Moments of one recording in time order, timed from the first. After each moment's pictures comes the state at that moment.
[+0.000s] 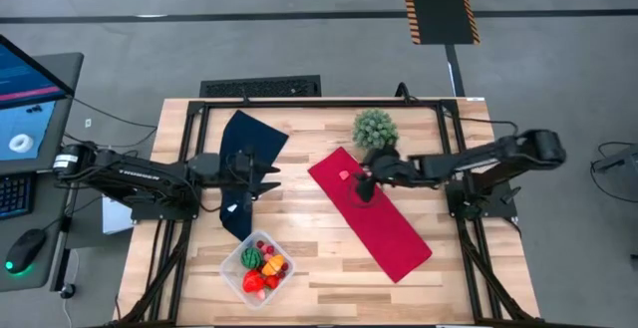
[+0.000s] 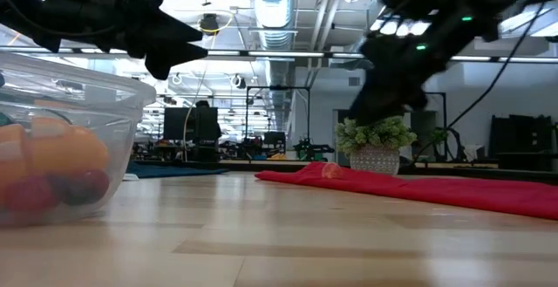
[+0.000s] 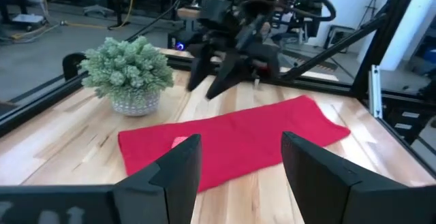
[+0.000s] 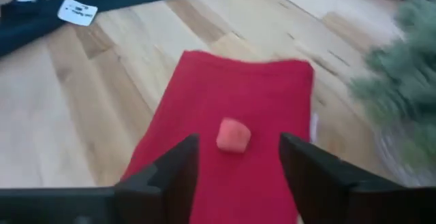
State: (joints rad) left arm 0.04 0.93 0.24 0.61 -0.02 -0.15; right arm 0.00 1.34 0.60 0.00 0.35 0.45
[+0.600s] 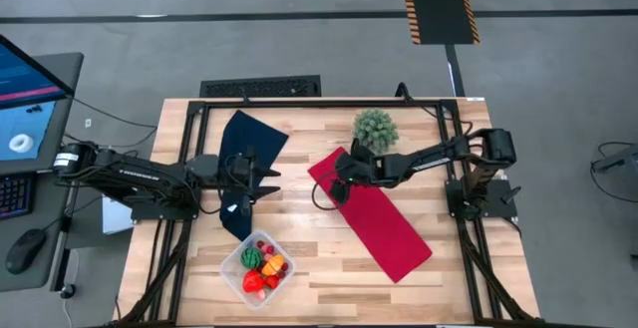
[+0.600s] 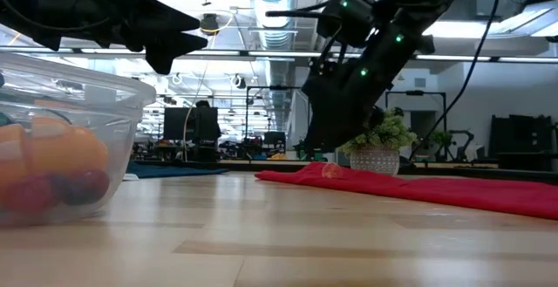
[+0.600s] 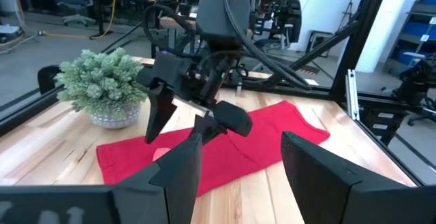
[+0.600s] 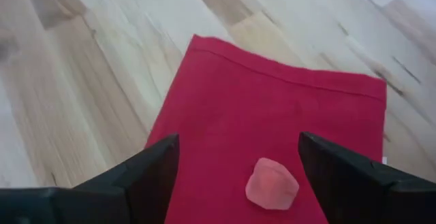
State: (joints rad) left arm 0.01 0.93 0.24 0.64 0.01 -0.14; right arm -0.02 1.75 0.94 -0.11 0.31 0.38
